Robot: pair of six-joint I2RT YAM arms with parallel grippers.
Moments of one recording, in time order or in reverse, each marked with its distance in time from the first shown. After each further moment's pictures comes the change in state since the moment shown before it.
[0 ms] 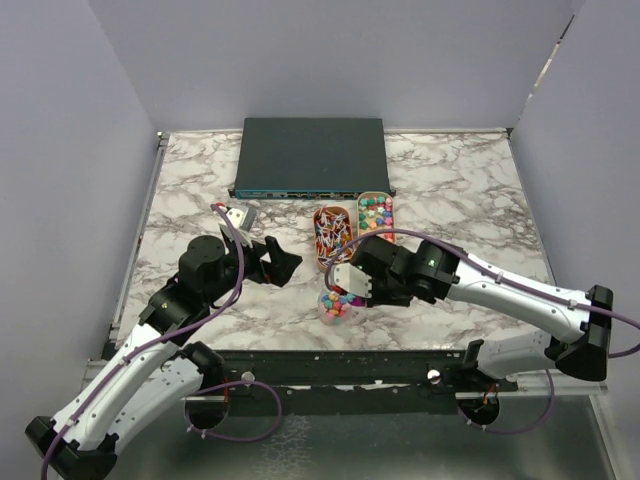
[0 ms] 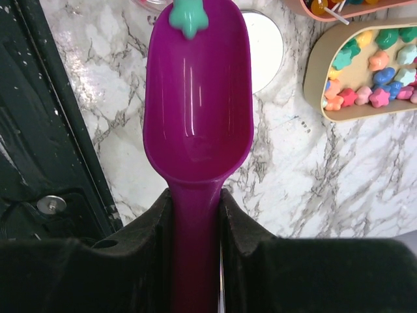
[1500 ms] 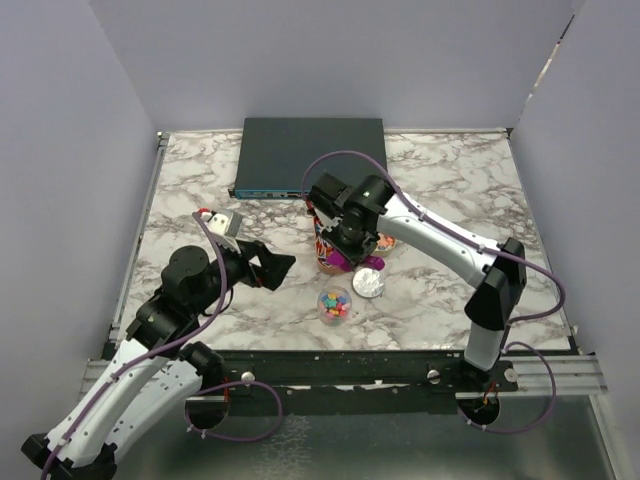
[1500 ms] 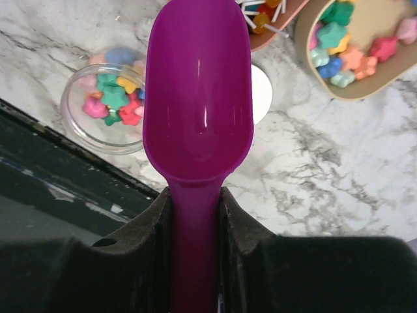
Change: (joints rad) left arm 0.004 -0.093 0.000 -0.008 -0.006 0.004; right arm -0.180 0.527 0.584 -0.188 -0.023 0.569
